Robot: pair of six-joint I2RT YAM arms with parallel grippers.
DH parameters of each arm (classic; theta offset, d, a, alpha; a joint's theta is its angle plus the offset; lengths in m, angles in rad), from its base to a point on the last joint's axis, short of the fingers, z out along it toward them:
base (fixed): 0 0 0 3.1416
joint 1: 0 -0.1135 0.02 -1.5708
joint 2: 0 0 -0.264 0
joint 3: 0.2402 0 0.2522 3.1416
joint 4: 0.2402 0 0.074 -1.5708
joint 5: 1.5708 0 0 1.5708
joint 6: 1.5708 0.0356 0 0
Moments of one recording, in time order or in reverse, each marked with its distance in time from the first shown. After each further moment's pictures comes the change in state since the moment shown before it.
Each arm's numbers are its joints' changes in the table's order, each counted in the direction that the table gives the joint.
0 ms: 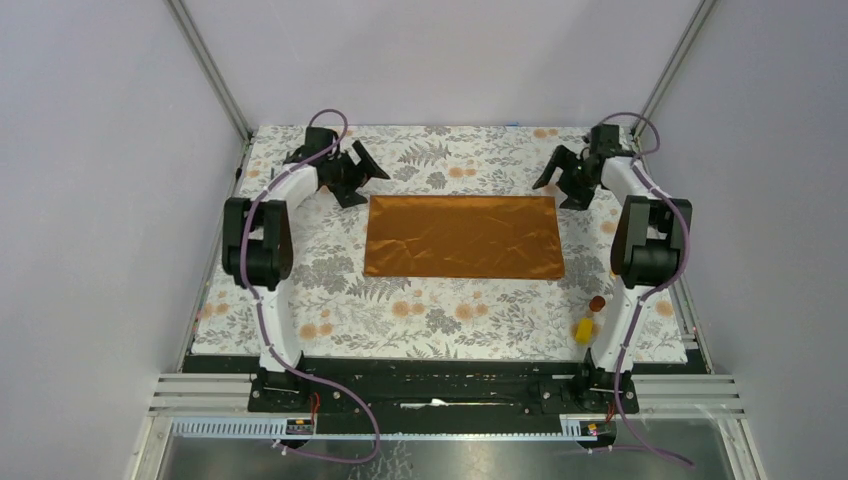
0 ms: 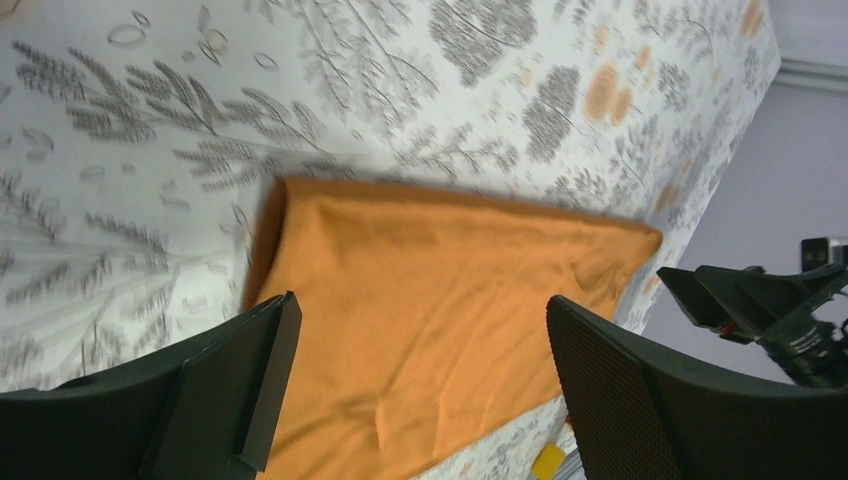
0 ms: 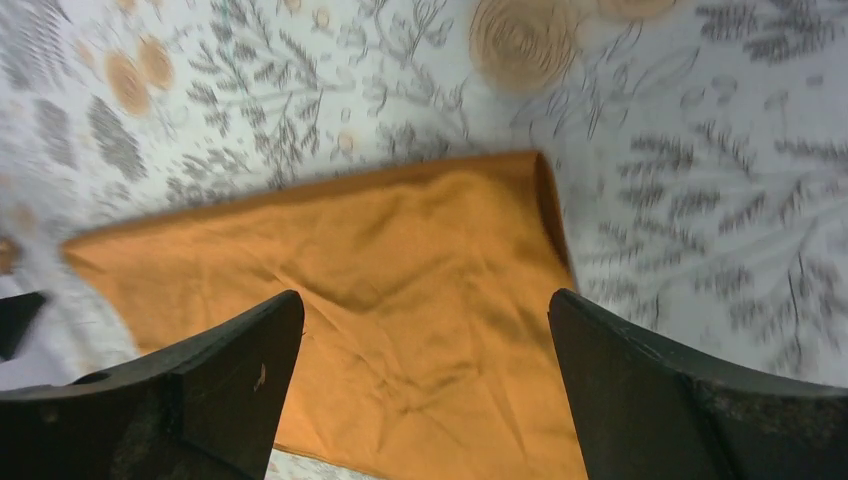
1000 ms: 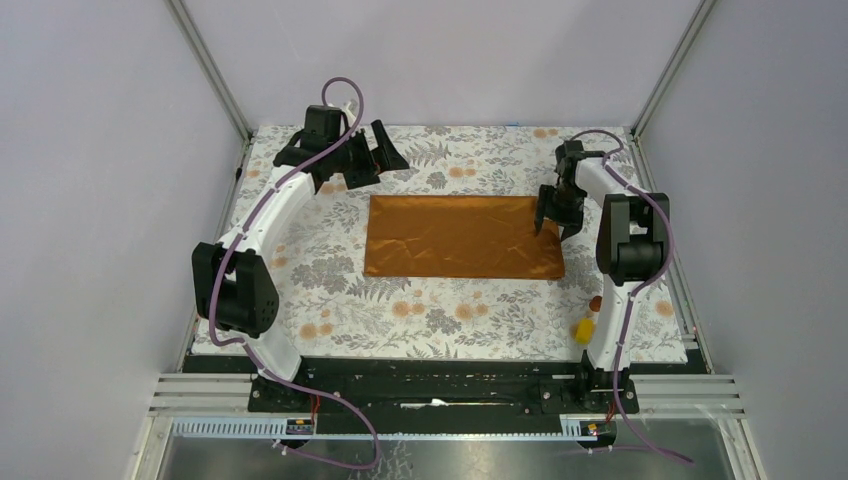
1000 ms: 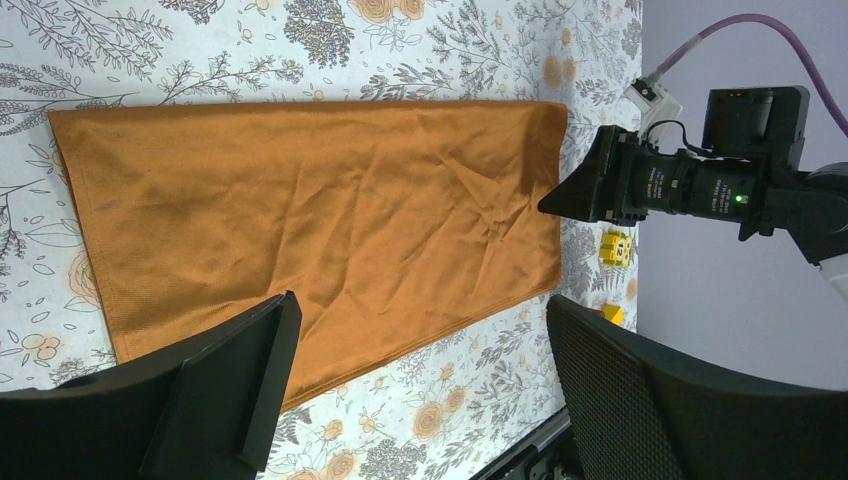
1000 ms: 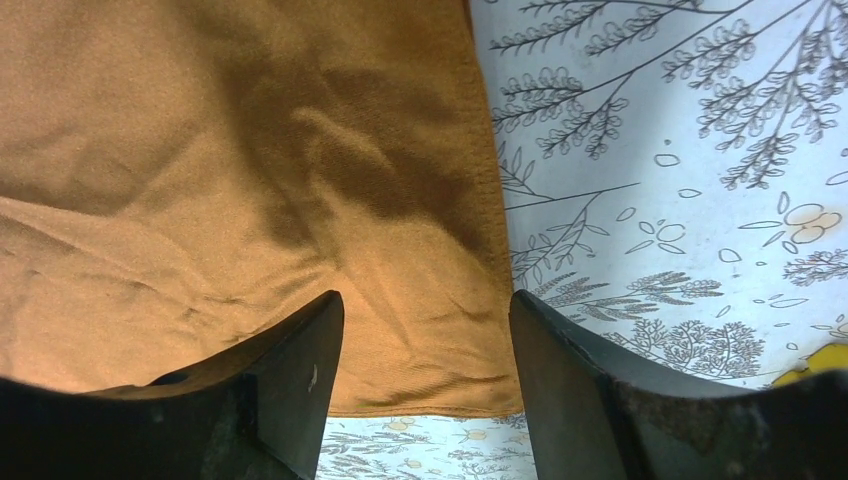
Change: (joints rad) left arm 0.154 0.406 -0.010 0.171 -0.027 0.197; right arm -0.156 -0.013 0.028 0.430 0.386 -0.188
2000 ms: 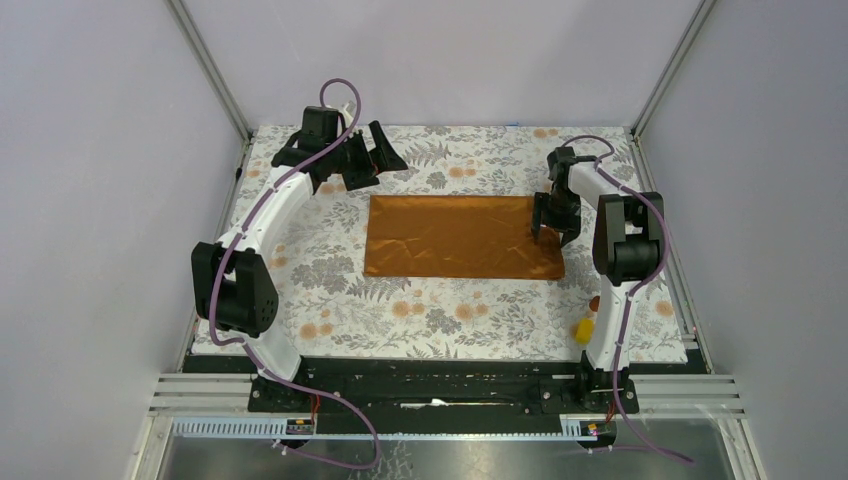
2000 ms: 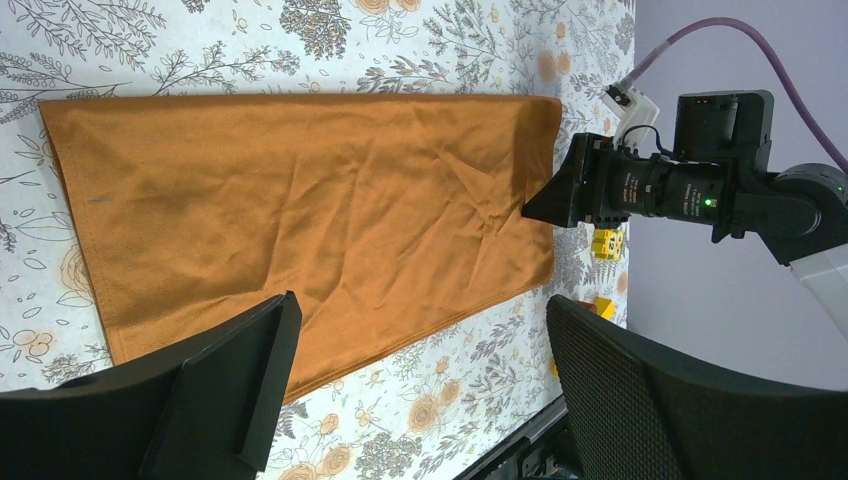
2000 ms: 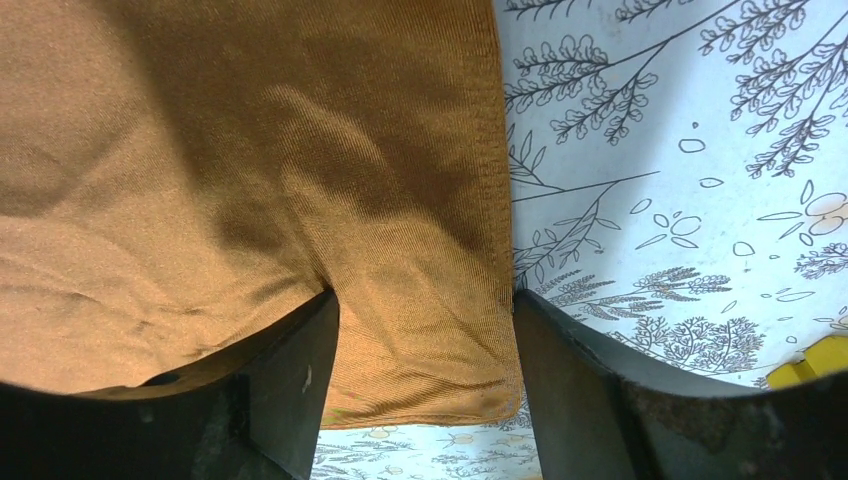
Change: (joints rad) left arm -0.018 0.000 -0.012 -0.003 0.035 -0.008; right arm -0.036 -0.006 -0.043 -0.010 0.065 -0.016
